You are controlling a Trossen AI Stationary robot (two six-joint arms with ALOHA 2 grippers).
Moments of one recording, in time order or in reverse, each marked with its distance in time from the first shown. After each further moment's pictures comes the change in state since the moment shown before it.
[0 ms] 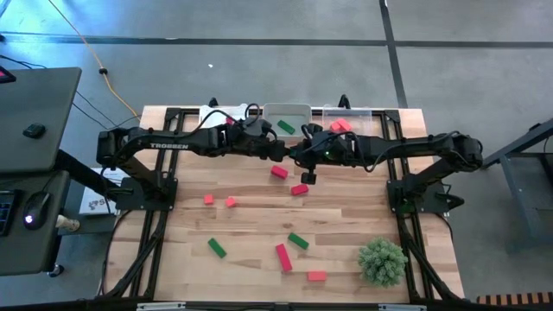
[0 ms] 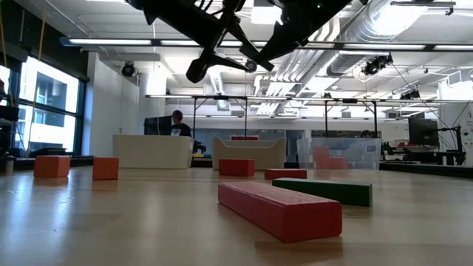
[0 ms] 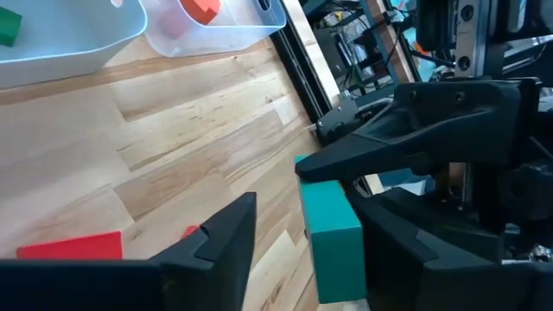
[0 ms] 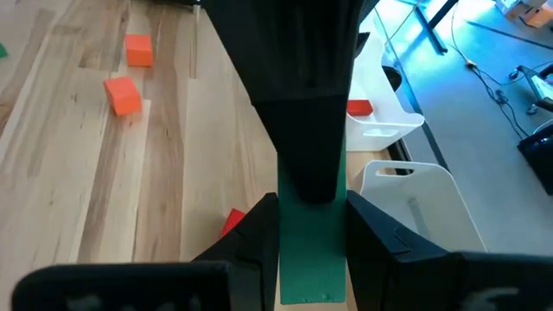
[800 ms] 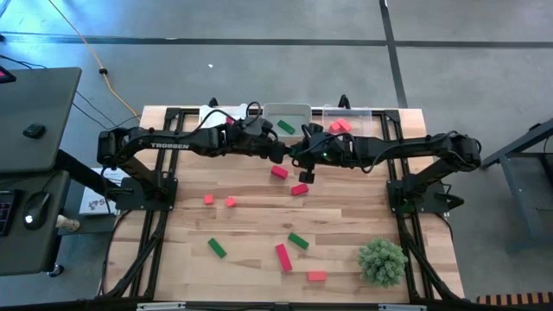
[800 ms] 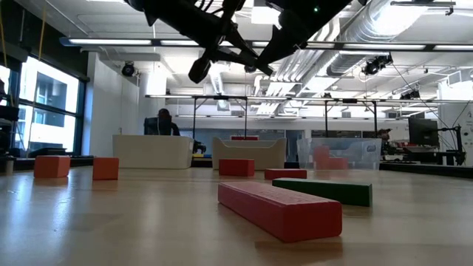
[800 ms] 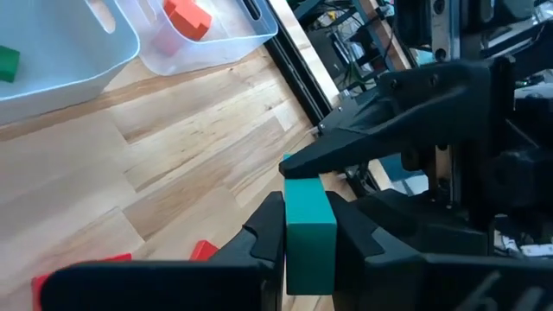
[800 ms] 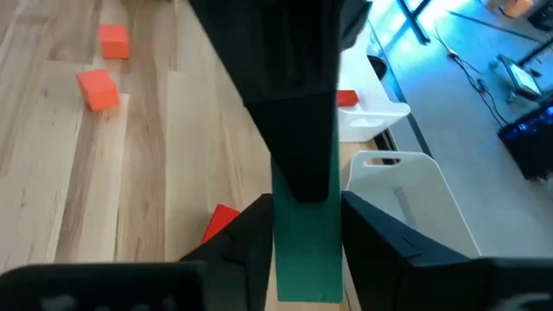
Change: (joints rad) left arm 0.000 0.002 -0.003 0.027 -0.004 0.100; right arm 0.000 0.020 0.004 -0.007 0.065 0.026
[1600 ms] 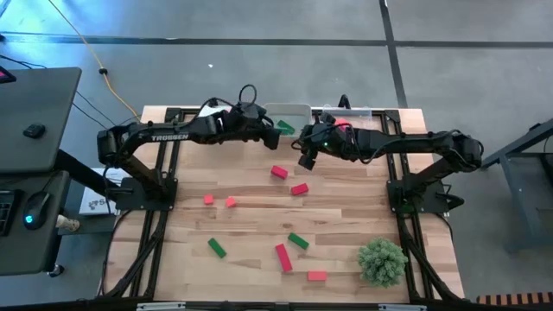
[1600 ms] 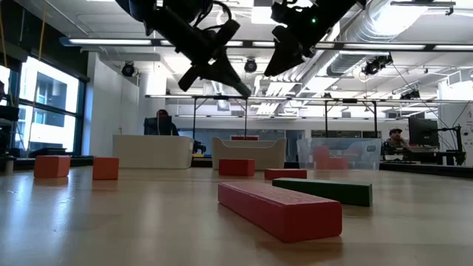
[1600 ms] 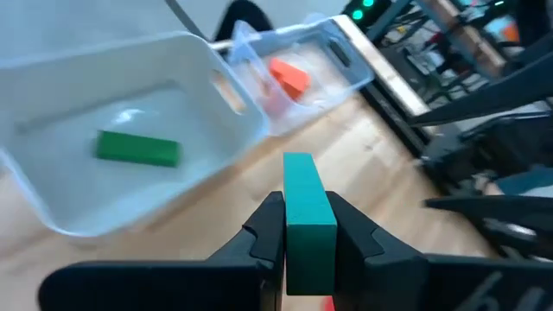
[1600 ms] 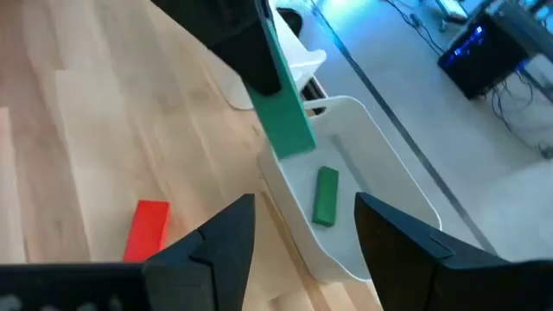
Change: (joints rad) left arm 0.153 0.000 -0.001 -0.086 -0.089 0.268; right arm -0.088 -0.013 0.000 -0.059 0.124 0.166
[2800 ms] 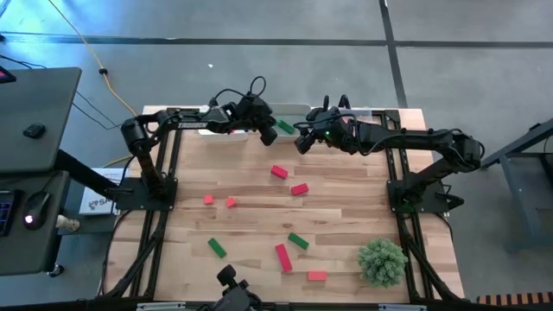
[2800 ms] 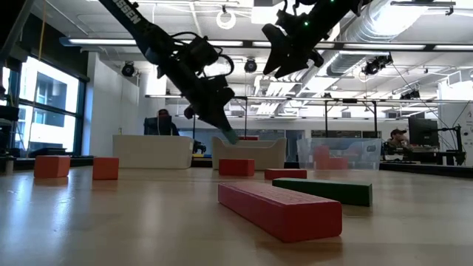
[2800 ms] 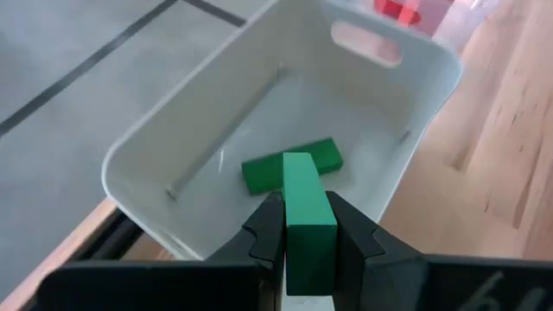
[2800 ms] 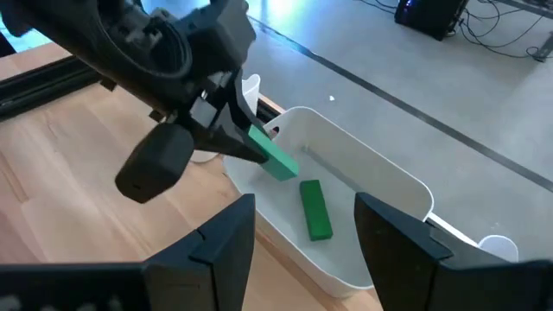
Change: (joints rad) left arm 0.199 0.246 0.001 0.101 0.037 0.611; right arm -0.081 0.001 -0.001 0.074 0.039 0.326
